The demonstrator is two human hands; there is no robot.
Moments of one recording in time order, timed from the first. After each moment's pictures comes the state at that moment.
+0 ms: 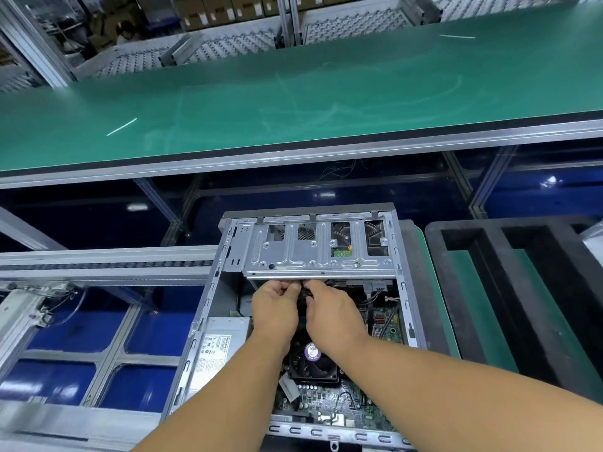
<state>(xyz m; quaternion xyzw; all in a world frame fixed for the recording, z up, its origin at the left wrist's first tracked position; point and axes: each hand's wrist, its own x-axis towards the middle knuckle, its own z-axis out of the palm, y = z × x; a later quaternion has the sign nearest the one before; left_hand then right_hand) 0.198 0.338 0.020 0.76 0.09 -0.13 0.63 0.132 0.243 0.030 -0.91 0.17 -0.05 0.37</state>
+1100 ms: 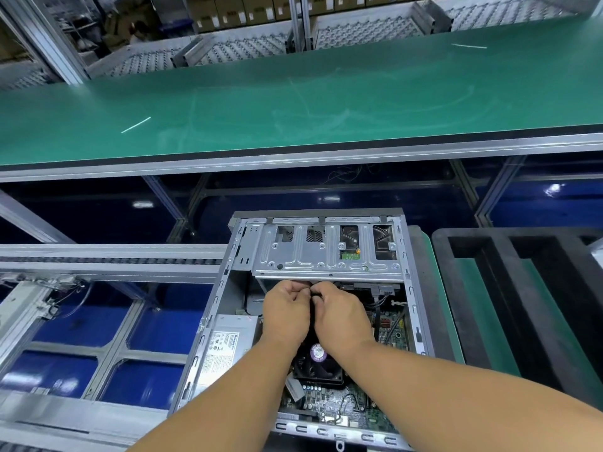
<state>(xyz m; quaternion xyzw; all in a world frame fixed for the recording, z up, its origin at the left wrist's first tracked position) 0.193 0.341 0.023 0.81 0.02 -0.13 0.57 0.131 0.245 0.023 -0.90 0.19 -0.08 0.38</state>
